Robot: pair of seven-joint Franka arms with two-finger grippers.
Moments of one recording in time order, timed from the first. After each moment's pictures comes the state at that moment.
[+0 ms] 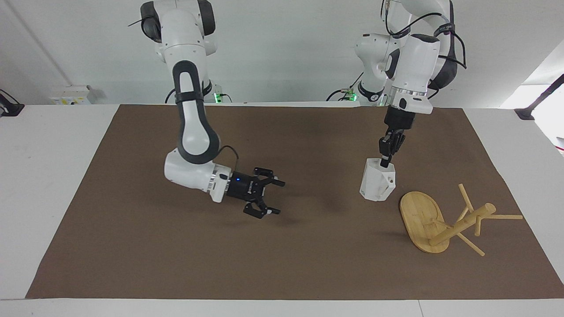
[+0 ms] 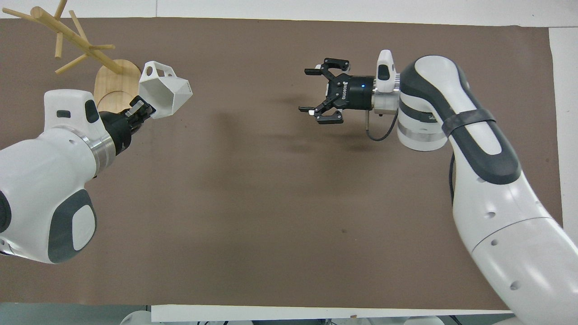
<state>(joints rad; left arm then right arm) -0.36 -0.22 0.01 -2.40 -0.02 2.81 -0.98 0.25 0.50 -0.14 -1.72 1.42 1.95 -2.07</state>
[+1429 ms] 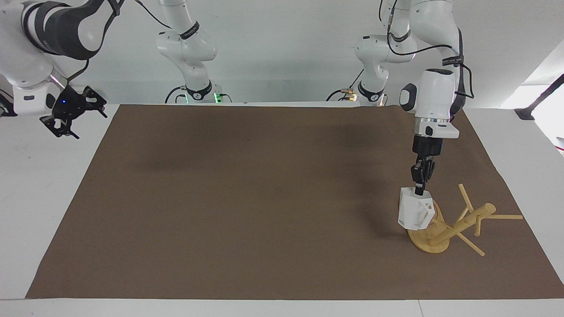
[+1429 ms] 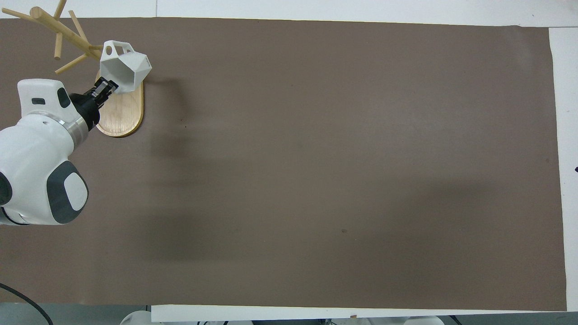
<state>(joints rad) -0.18 0.01 0.01 -2.33 -0.06 3.07 -0.78 -0.18 -0.01 -0.14 -1.70 -0.05 1.54 -0.94</state>
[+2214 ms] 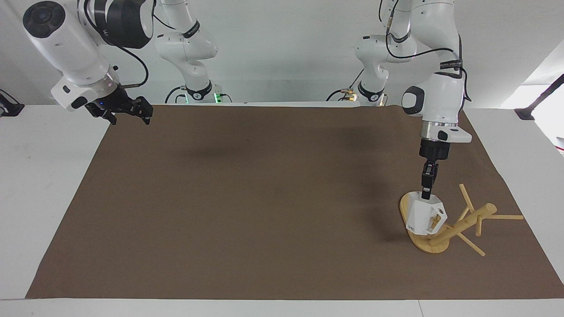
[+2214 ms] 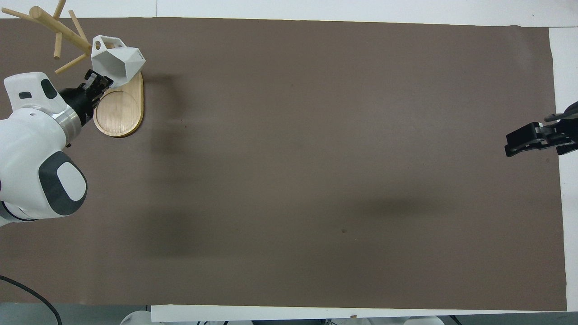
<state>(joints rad) -0.17 0.03 0.00 -2.30 -0.21 3.06 -0.78 0.08 -0.02 -0.16 -1.68 -0.05 1.47 -0.06</state>
